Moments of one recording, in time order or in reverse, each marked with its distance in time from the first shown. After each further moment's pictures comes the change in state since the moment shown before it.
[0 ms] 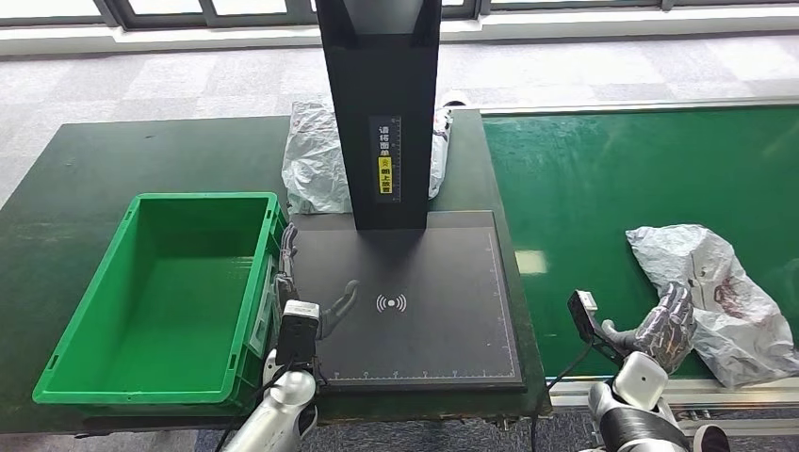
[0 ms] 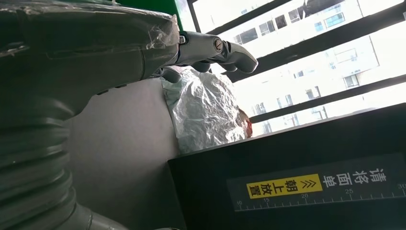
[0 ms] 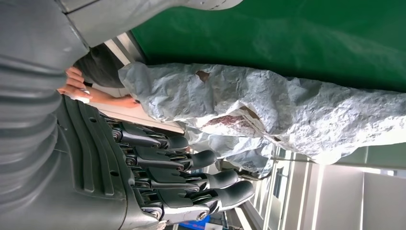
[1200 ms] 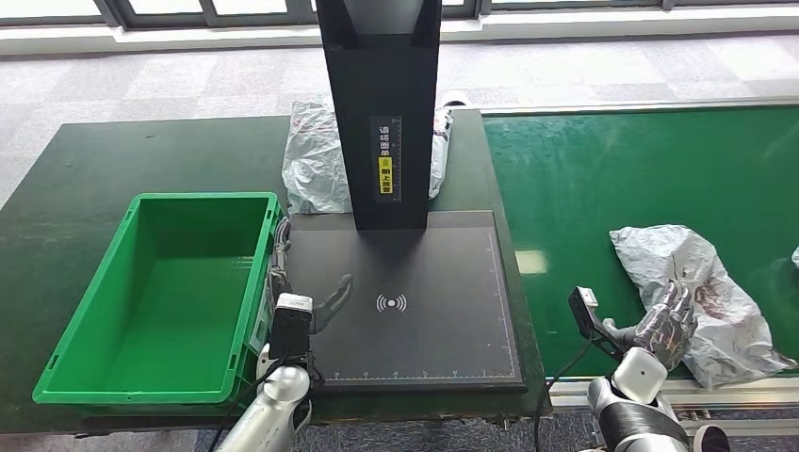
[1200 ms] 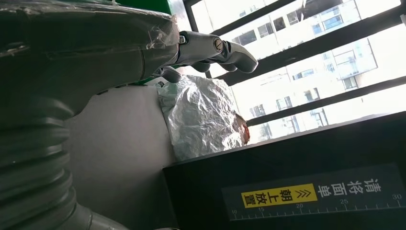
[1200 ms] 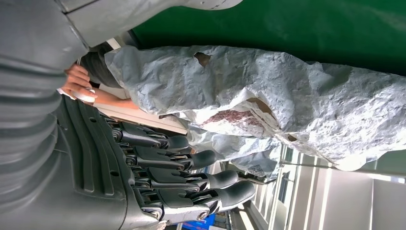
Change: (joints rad) left arm 0.006 0.007 0.027 -0.048 -0.043 -0.026 0.044; right arm -0.014 0.000 0.009 0.000 0.001 0.039 0.044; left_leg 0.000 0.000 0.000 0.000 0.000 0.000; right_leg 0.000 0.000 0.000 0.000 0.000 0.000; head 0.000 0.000
